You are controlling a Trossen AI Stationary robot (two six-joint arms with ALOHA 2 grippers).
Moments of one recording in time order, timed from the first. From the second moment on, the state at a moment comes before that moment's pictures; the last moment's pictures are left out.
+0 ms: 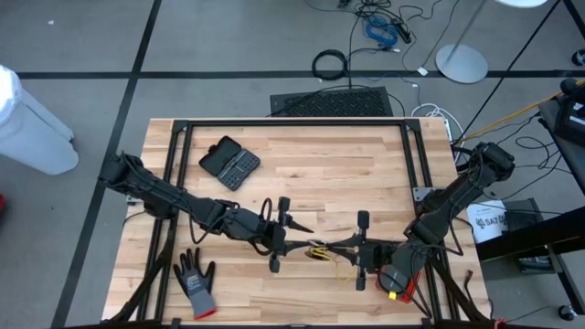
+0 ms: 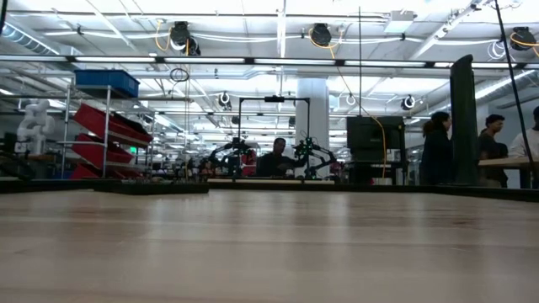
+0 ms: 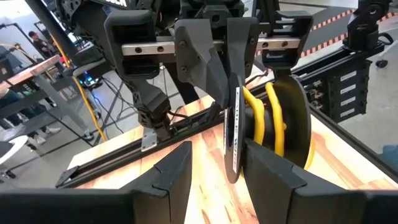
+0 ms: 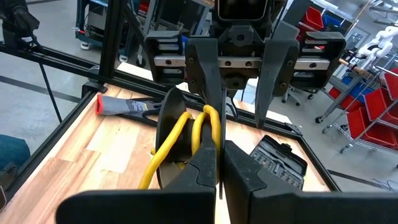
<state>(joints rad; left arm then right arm) -0.38 1.58 1.17 0.23 -0.26 0.35 0.75 1.36 0.94 0.15 0.86 -0.12</state>
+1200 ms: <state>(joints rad) -0.37 1.58 1.17 0.26 -0.34 0.43 0.76 1.35 0.95 0.15 0.97 -0.08</state>
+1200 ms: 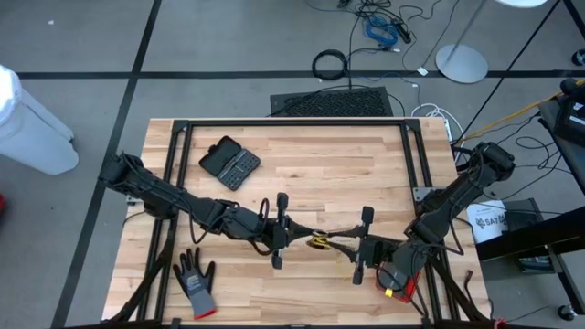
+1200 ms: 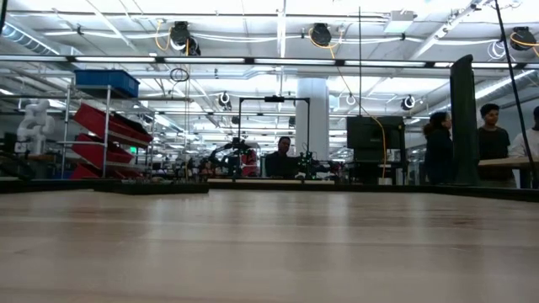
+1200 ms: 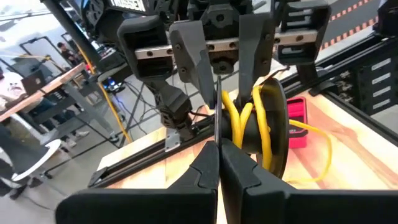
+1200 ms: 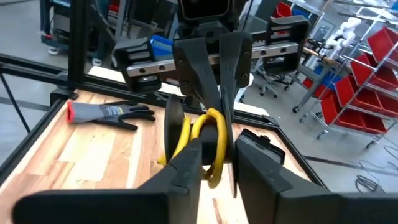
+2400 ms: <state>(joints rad) -0.36 1.57 1.17 0.26 -0.67 0.50 0.81 1.34 0.95 -0.12 1.17 0.15</state>
